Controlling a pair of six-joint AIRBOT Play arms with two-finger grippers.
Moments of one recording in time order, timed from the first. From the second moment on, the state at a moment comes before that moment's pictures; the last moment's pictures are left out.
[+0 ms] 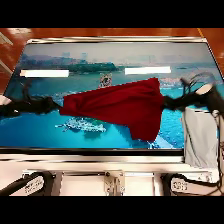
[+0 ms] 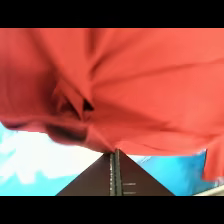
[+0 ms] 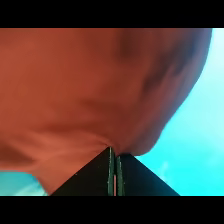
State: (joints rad) left arm 0.22 -1.15 0.96 0.79 -1.05 -1.23; right arm -0.23 -1.43 1.17 -1.03 1.12 1.29
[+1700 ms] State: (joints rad) left arm 0.24 -0.88 1.31 1.26 -1.21 -1.49; right arm -0.17 -1.28 1.68 -1.40 1.45 1.42
